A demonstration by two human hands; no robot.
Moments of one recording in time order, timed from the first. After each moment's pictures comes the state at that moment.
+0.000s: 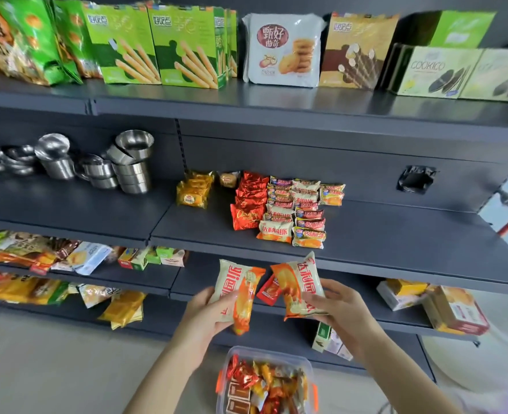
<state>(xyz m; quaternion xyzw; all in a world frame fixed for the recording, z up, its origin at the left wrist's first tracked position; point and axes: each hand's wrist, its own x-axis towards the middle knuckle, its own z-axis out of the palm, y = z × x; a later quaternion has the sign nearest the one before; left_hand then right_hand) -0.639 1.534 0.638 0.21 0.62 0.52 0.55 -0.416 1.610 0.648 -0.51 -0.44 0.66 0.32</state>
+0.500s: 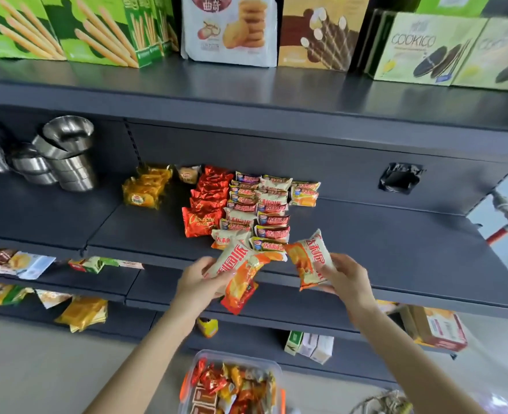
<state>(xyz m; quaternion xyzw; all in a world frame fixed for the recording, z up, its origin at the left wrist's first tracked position) -0.570 1.697 0.634 0.32 0.70 0.45 0.46 -0.324 1.791 0.609 -0.59 -0.49 0.53 0.37</state>
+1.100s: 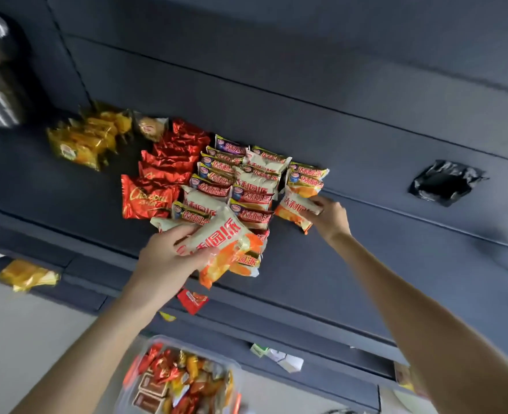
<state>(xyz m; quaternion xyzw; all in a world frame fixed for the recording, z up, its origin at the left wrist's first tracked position) -0.541 1.822 0.584 0.37 0.71 0.46 0.39 -0.332 2.068 0.501 -0.57 -0.74 0.29 0.20</state>
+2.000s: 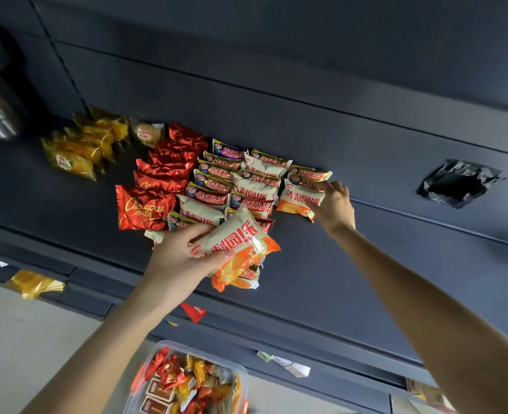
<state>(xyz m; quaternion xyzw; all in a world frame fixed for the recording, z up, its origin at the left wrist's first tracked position) -0.533 1.853 0.591 0.39 0.70 0.45 0.39 -0.344 2.105 0.503 -0.57 -0.79 0.15 0.17</state>
